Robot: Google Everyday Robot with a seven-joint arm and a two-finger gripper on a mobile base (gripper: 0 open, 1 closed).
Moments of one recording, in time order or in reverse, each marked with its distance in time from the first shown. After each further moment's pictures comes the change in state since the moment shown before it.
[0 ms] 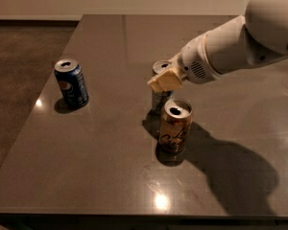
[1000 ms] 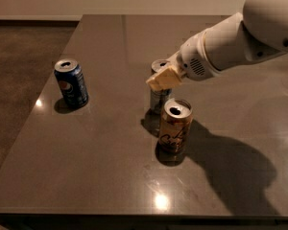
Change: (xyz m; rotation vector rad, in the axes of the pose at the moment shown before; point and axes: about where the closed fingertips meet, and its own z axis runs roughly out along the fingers) arm -0.004 -0.005 0.005 -0.017 0.001 -0.009
